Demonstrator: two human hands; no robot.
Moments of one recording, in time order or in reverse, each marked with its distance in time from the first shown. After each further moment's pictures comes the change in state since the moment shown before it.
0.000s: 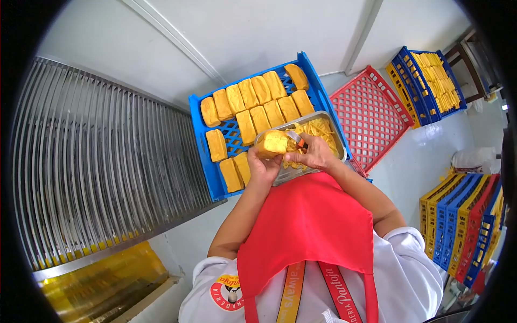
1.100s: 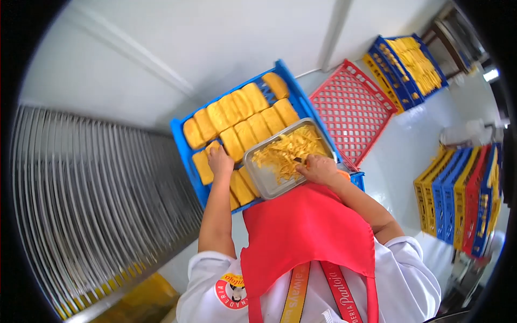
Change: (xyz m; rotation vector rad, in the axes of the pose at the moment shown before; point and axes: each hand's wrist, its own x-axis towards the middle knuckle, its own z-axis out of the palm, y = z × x) left_hand 0.112 0.106 -0.041 2.487 0.275 0.530; right_hand -0.020 0.048 0.013 -0.466 -0.039 0.271
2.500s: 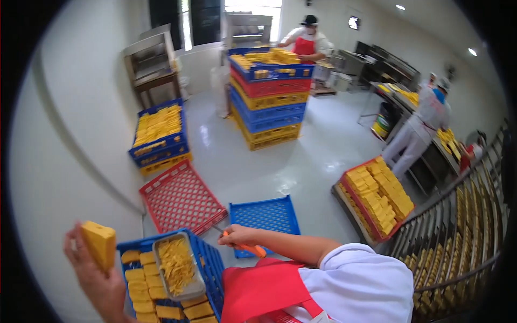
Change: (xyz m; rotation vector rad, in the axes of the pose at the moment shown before) left_hand -0.172 0.123 -0.360 -0.385 0.540 1.477; right_hand -0.246 -0.060 0.039 1.561 0.623 0.516
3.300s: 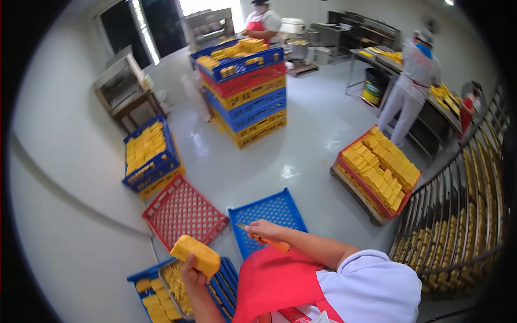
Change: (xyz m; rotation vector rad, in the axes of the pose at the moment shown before) left_hand -0.088 0.100 0.281 -2.001 -0.579 -1.007; right_hand -0.051 0.062 -0.120 0.301 0.266 -0.033
